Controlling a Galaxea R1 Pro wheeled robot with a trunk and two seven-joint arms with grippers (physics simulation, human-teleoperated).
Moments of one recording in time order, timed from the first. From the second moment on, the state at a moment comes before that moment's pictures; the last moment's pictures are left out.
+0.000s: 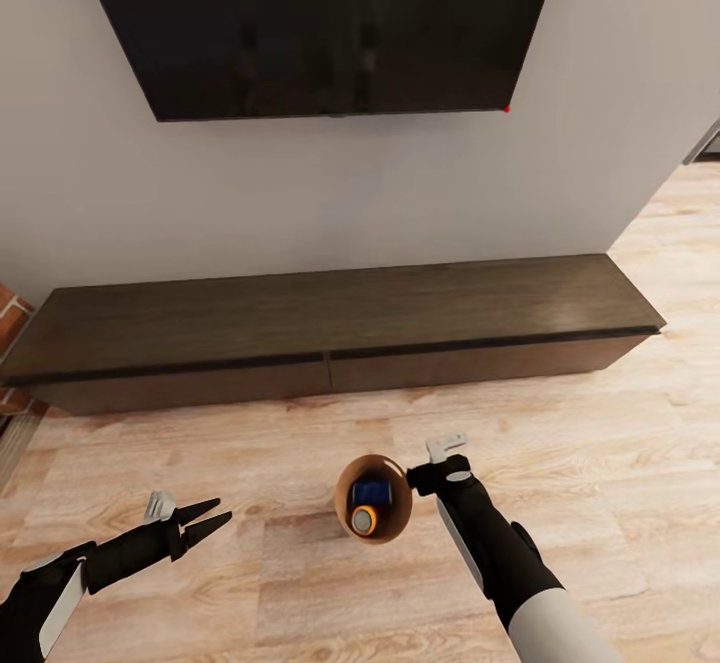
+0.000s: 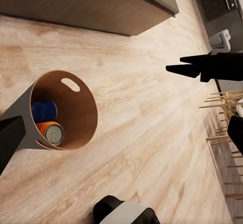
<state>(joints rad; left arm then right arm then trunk) -0.41 0.31 0.22 -0.74 0.24 0.21 -1.30 -0.56 0.09 0.23 -0.92 0.09 0.54 -0.11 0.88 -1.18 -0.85</state>
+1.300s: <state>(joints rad) -0.40 0.35 0.13 -0.04 -0.07 -0.15 -1.26 -0.47 -0.11 0.02 -0.11 0.08 0.33 -0.11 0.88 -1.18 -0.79</state>
